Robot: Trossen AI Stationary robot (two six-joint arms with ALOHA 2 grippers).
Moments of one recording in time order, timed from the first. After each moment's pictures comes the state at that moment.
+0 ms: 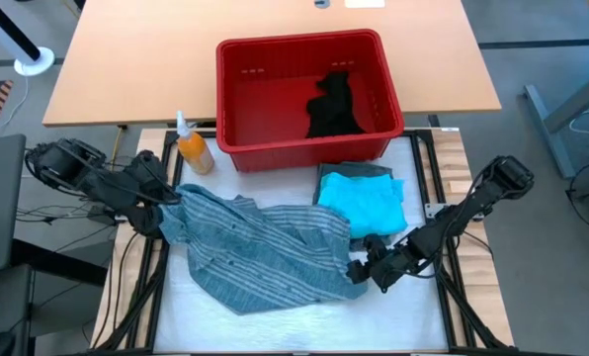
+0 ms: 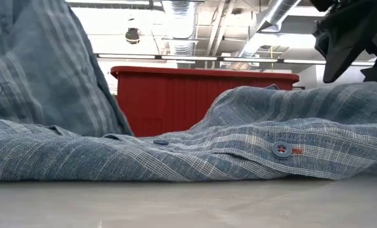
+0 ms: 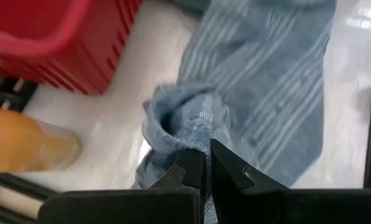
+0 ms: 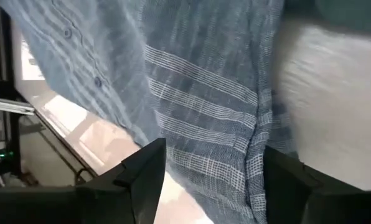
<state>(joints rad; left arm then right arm) -0.44 0.94 1.52 -1.57 -0.40 -0.68 0.59 1.36 0.75 -0.31 0.30 1.79</state>
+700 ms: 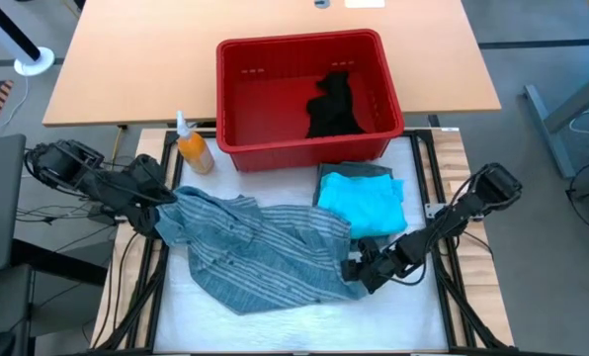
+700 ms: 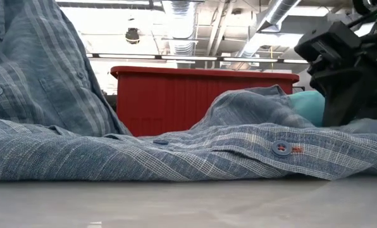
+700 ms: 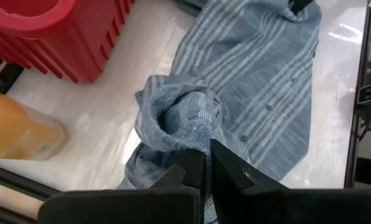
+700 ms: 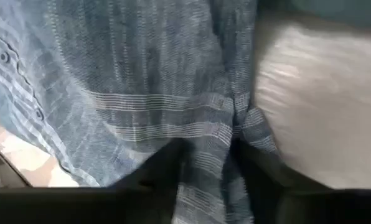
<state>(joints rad) -0.44 0.87 1.47 -1.55 -0.37 -0.74 0.58 1.53 0.68 -0.14 0.29 1.84</state>
